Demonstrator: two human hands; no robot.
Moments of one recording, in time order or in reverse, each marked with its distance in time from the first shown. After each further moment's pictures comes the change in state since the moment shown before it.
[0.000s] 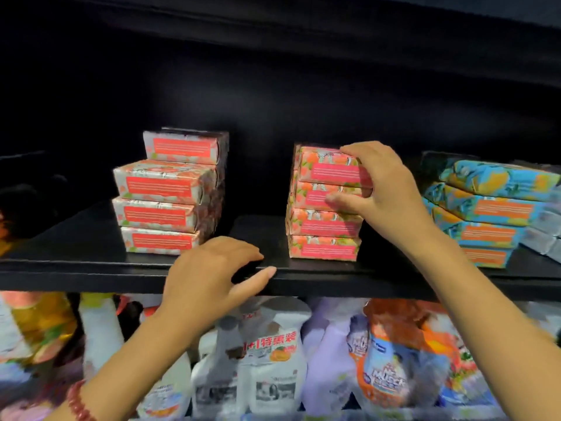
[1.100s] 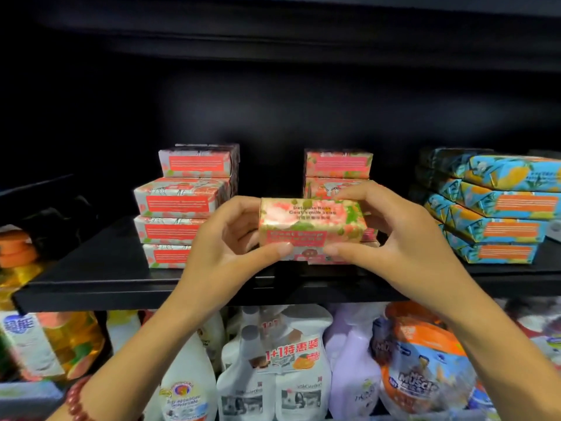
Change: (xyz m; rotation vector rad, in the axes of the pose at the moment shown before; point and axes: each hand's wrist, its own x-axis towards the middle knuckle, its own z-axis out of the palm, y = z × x) left_hand 0.022 0.017 -0.041 -1.048 0.119 -0.117; right_hand -0.047 -0.056 -0.011 0.451 -0.092 0.022
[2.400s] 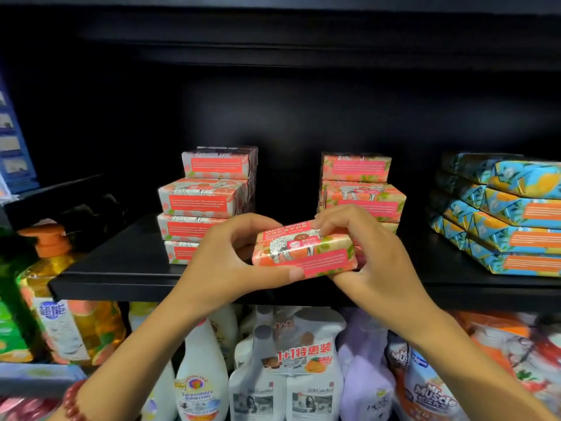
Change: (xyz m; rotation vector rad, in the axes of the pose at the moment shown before) left_hand -0.007 -0.005 -0.019 0.236 -0.048 -0.123; right_hand -0.002 0.012 0.042 0.031 0.063 -0.219
